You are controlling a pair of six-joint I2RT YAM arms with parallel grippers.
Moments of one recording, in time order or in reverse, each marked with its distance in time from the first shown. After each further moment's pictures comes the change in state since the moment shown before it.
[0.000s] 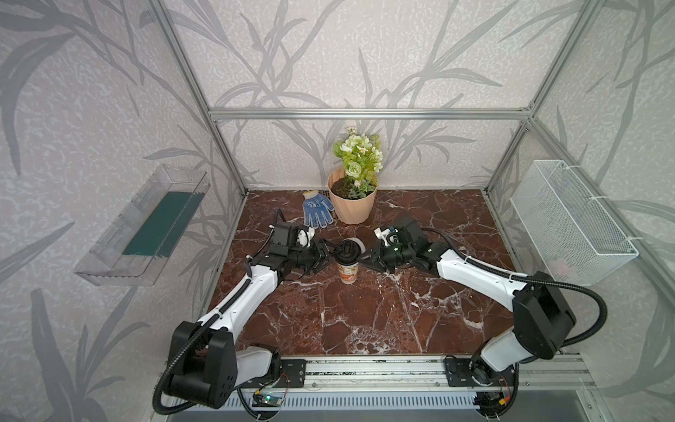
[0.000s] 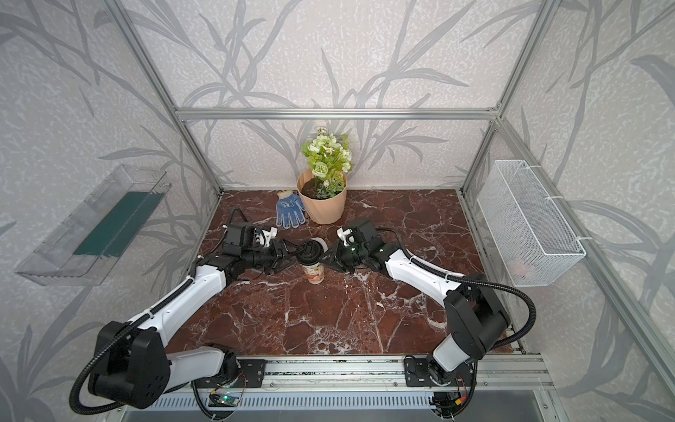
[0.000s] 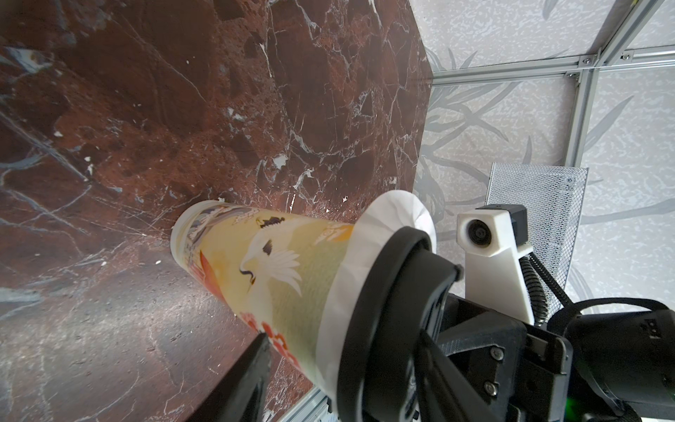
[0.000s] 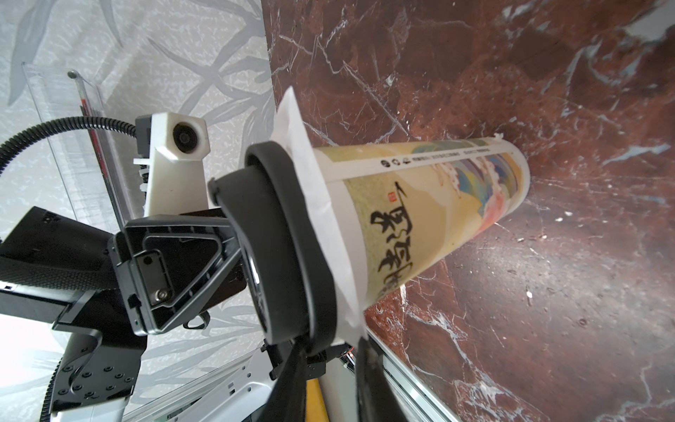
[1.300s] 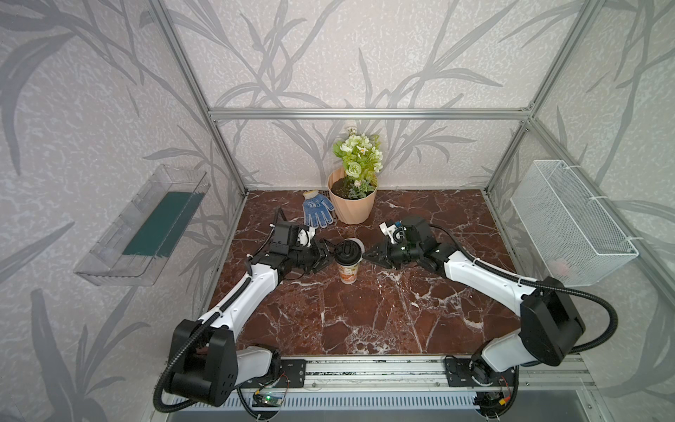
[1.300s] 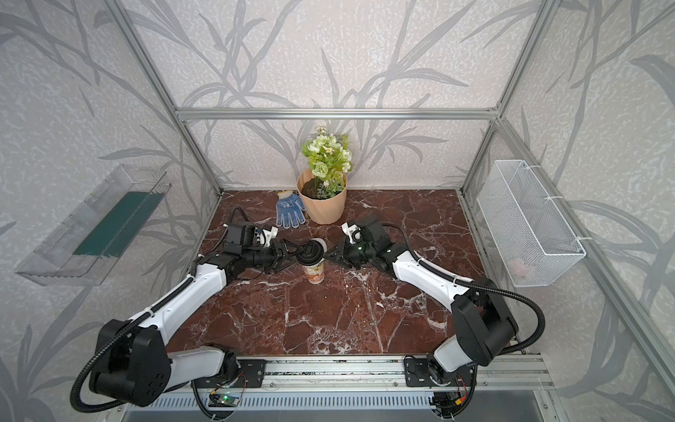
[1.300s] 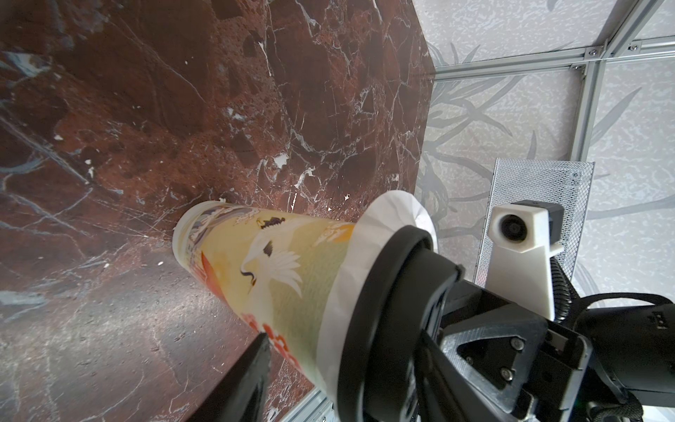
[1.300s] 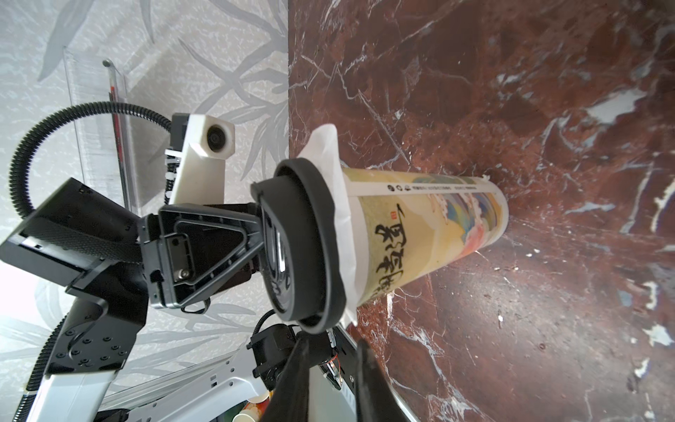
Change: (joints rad) left arm 0.000 0.011 0.013 -0.018 0.004 0.026; right arm -0.051 -0.052 0.001 -0.024 -0.018 -0.160
